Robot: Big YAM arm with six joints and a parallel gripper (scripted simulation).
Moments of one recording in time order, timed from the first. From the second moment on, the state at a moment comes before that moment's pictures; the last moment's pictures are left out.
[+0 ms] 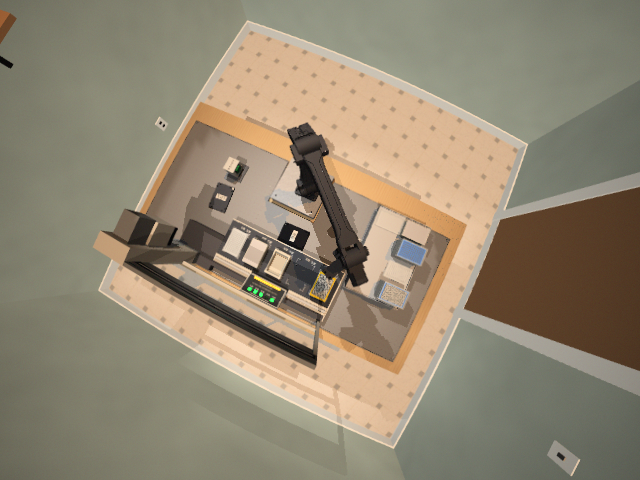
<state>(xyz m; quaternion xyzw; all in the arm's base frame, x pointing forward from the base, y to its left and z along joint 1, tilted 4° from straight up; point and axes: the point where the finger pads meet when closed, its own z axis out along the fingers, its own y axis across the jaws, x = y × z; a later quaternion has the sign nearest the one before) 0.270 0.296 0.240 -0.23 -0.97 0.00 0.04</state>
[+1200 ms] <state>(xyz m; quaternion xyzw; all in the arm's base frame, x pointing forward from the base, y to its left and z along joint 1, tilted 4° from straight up) 0.266 0.157 0.237 -0.30 -0.95 0.00 0.04</state>
